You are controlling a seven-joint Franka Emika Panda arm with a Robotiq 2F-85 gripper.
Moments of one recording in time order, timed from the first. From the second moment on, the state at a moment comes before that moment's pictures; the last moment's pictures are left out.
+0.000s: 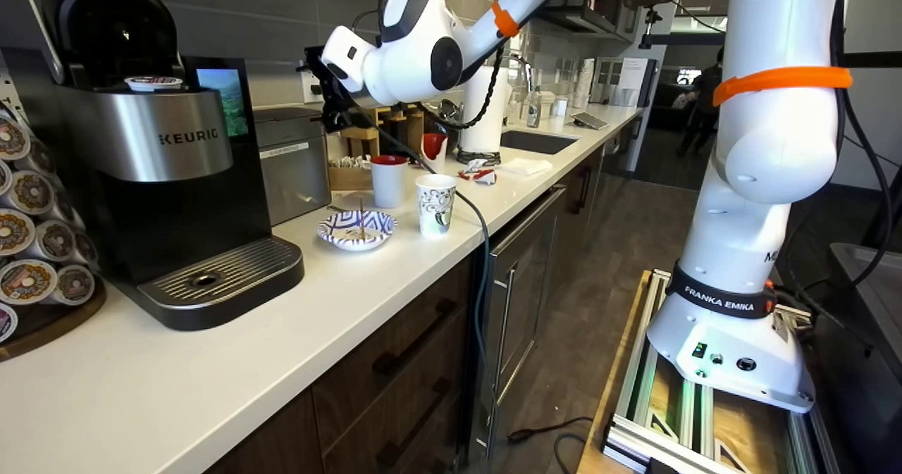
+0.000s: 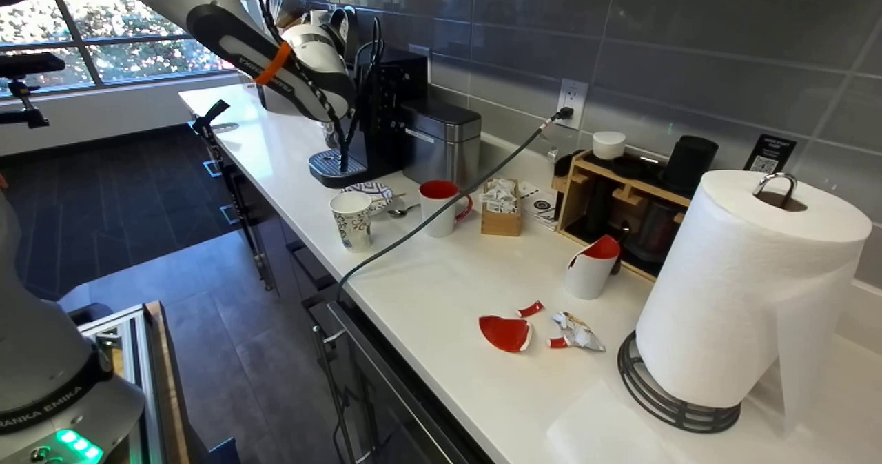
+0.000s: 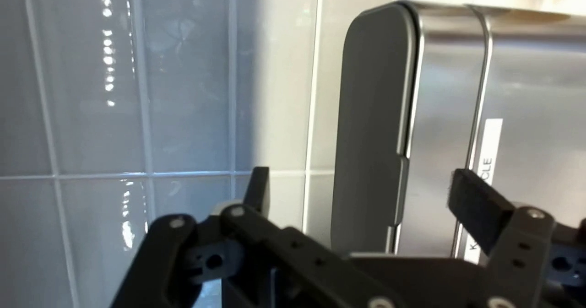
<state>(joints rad) 0.01 0.18 0.26 -1.99 -2.51 2.64 0.93</state>
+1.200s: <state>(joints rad) 0.01 0.32 0.28 -1.82 -2.51 2.69 0.82</state>
